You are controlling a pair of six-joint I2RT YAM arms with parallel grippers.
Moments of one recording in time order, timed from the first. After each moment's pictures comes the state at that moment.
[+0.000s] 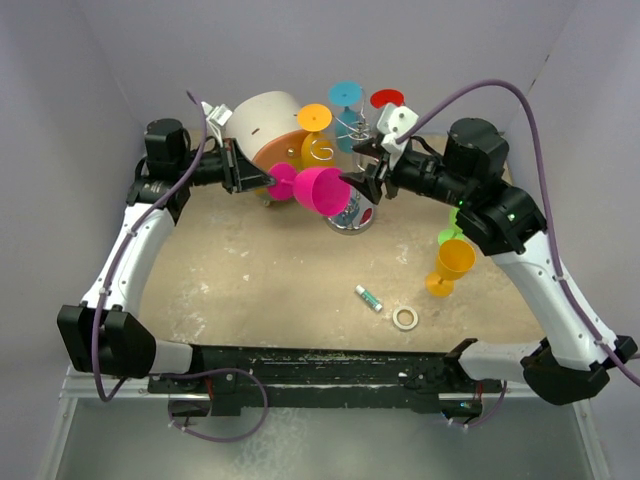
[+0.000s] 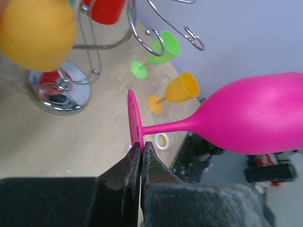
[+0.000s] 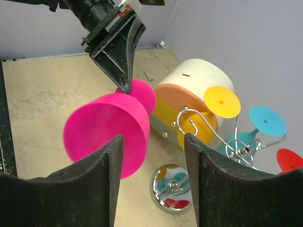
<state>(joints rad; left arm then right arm) -0.10 1.36 1.33 -0.29 1.03 -0.45 0.63 1.23 1.71 -0.58 -0.39 -0.36</state>
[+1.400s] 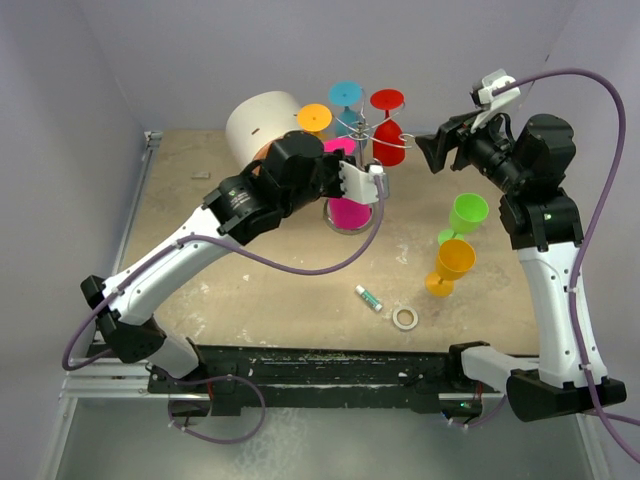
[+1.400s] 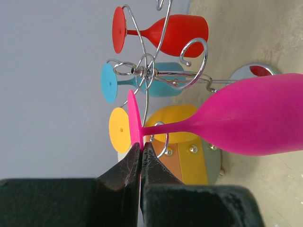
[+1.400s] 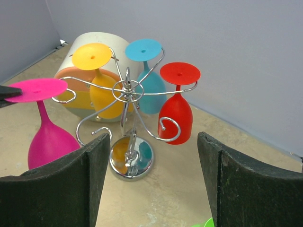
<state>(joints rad) -0.92 1.53 1.84 -0.64 -0.24 0.97 0.14 1.15 1.57 -0.47 -0.37 -0.11</state>
